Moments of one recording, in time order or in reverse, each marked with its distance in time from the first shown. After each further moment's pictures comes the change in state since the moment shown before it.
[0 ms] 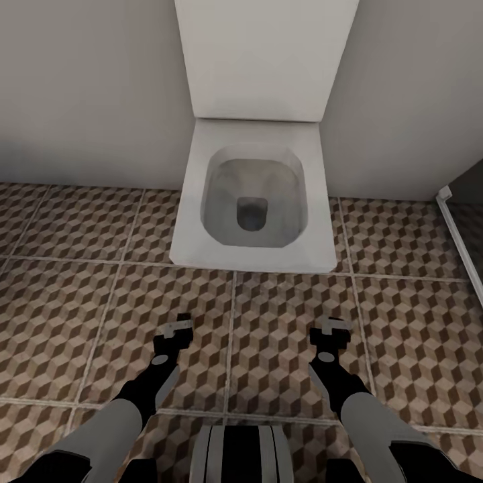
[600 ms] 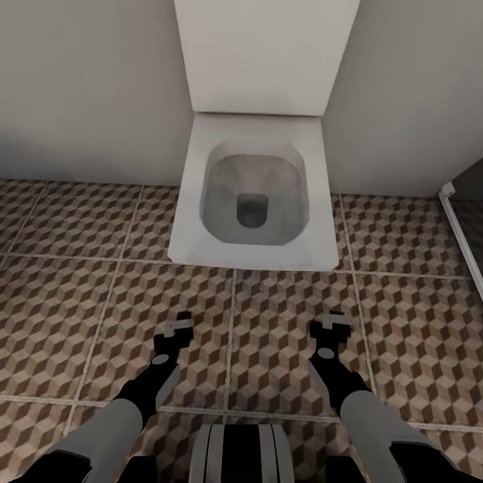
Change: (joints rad) left arm 0.000 -0.002 -0.002 -0.005 -0.010 -0.009 0.006; right arm 0.000 0.003 0.000 -0.045 0.006 -0.020 -0.010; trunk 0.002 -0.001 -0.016
